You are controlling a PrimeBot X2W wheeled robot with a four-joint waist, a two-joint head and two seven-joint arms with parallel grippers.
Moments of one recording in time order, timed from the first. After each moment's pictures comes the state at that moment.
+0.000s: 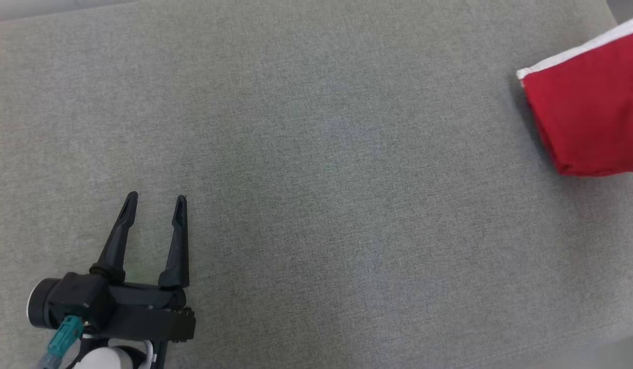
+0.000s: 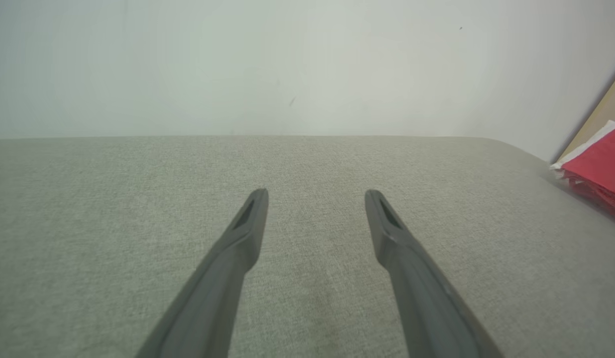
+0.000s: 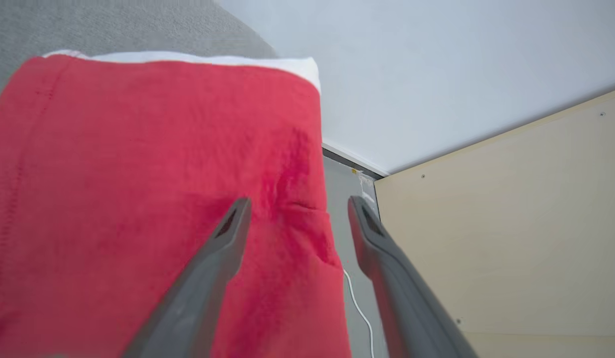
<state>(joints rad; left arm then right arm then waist) -0.20 0.07 -0.01 0.04 -0.13 -0.13 -0.26 -0.79 -0.60 0.15 0.71 -0.10 0.13 0.14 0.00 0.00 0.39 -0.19</state>
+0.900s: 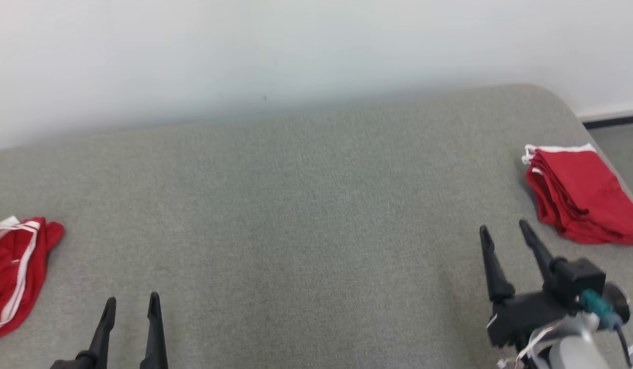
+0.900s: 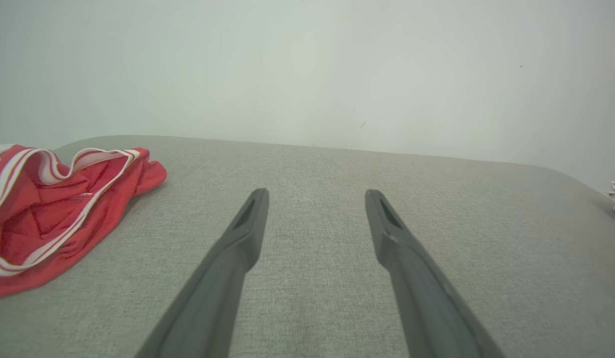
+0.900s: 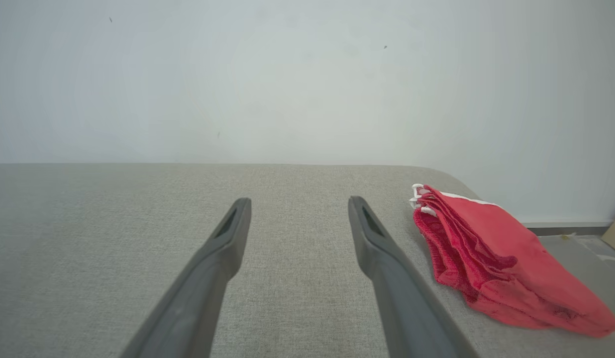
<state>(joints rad) 0.04 0.05 0.08 0.09 -0.17 -0.09 -0.26 -0.24 -0.18 0.06 0.35 0.14 0.13 -0.18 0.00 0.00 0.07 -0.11</state>
